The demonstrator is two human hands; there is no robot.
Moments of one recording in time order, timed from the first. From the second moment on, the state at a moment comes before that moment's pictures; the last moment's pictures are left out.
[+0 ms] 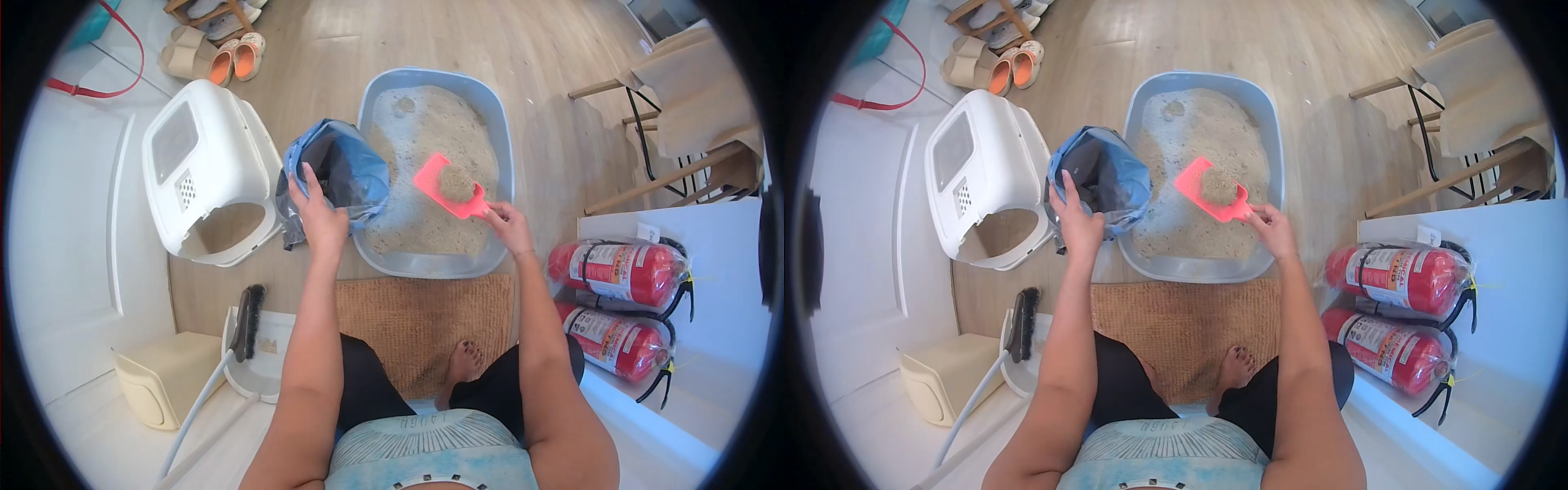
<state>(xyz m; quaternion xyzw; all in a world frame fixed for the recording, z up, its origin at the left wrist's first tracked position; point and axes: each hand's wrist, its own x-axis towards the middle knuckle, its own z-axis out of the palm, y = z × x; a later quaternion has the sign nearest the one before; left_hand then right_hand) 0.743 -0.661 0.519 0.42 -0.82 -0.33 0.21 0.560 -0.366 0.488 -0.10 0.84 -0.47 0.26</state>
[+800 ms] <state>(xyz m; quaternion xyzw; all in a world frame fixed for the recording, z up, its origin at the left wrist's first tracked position) 0.742 -0.662 0.516 0.41 -0.83 -0.30 0.21 0.558 -0.381 0.584 -0.22 0.95 -0.13 0.21</state>
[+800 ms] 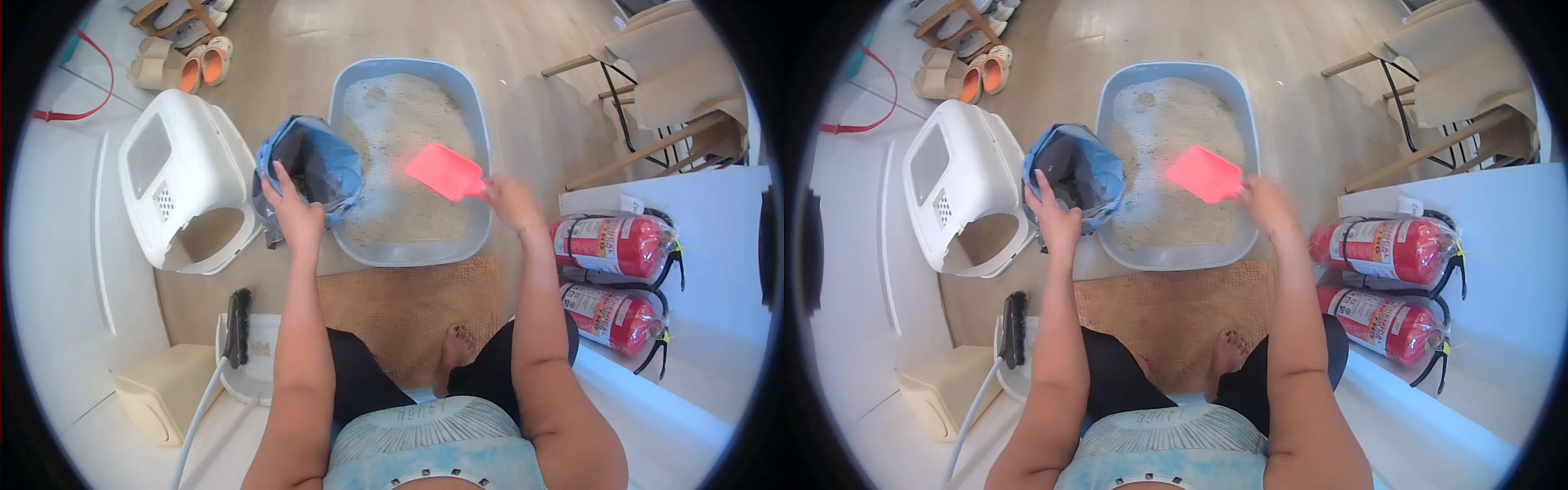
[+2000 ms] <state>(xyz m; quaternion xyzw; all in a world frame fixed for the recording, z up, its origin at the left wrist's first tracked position) 0.743 -0.661 0.510 0.40 -0.84 -0.30 0.21 0.661 -0.337 0.426 0.08 0.89 -0.42 0.13</state>
